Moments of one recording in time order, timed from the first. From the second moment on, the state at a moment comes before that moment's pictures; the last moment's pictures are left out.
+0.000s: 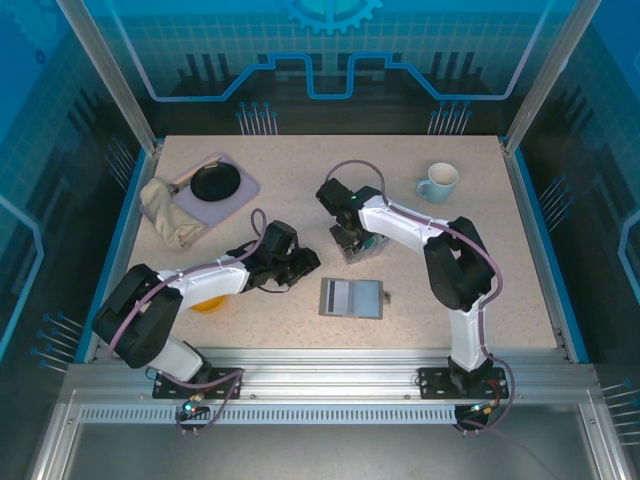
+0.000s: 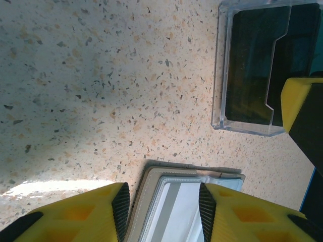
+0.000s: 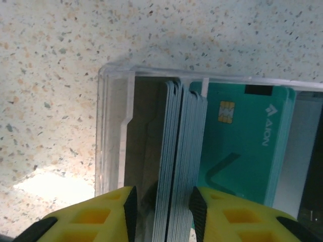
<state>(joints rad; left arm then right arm) -0.58 1.51 0.74 -0.11 0.21 -1.14 0.67 2.00 1.56 -0.90 0.29 0.17</state>
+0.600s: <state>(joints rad) -0.58 1.51 0.74 -0.11 0.21 -1.14 0.69 2.04 1.57 -0.88 0.41 0.14</state>
